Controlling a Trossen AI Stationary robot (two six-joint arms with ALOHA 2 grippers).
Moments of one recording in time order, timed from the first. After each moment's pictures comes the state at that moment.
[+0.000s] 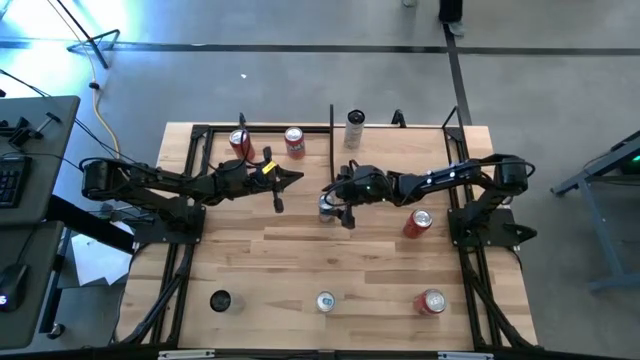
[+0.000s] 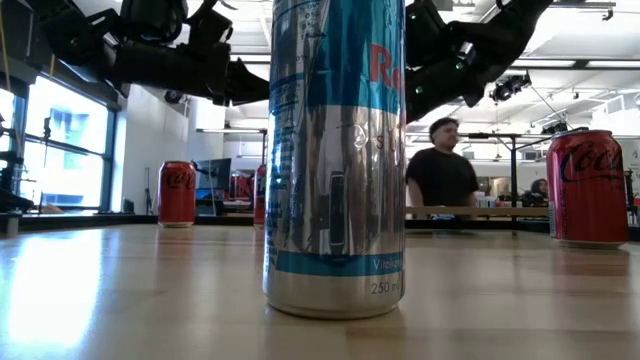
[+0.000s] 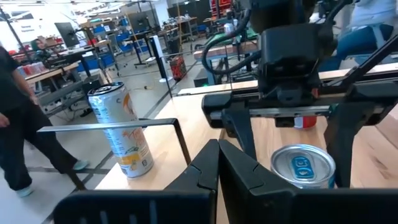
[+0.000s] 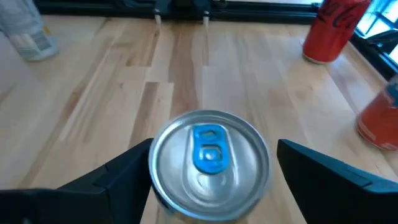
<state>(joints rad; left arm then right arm) 0.21 1.29 0.42 0.81 -0.06 0.21 -0.13 1.68 0.82 0.39 -0.13 -0.11</state>
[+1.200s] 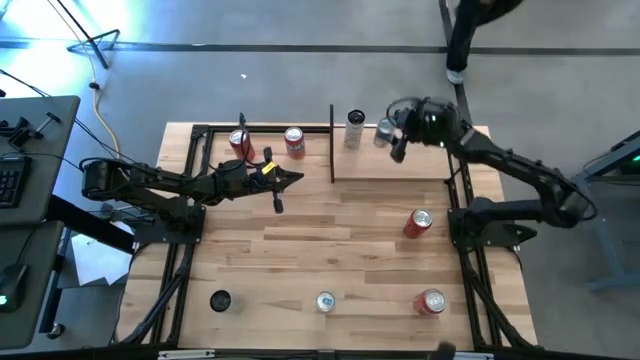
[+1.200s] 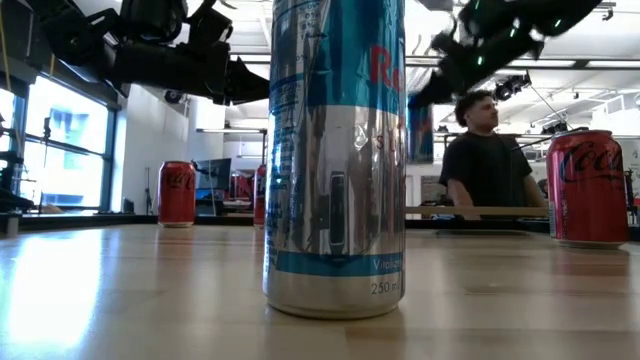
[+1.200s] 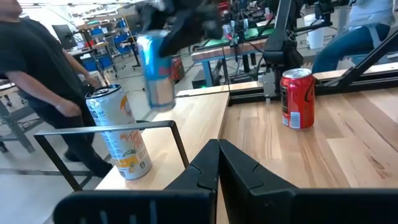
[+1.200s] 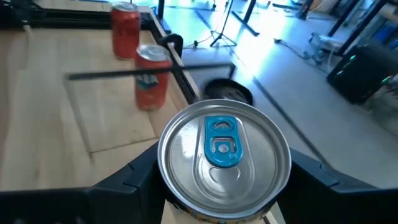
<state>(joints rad) 0.21 1.29 0.42 0.81 -0.05 0.22 -0.77 1.13 0.82 -0.12 -0.23 -0.36</state>
